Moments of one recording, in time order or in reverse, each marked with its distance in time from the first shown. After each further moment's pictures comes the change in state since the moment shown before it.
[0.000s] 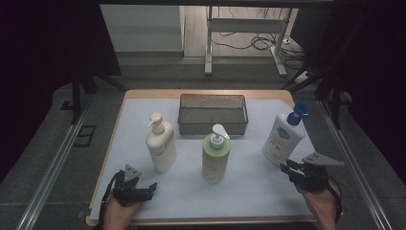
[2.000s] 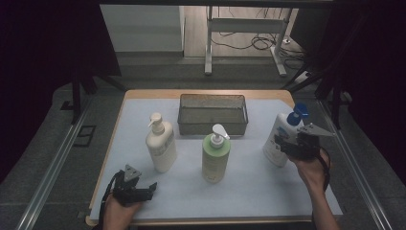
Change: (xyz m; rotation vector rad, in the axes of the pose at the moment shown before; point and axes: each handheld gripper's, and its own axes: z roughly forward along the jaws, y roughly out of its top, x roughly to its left) left arm 0.000 0.000 0.000 0.000 -0.001 -0.001; right arm -0.026 0.059 0.044 -0.119 -0.108 0.022
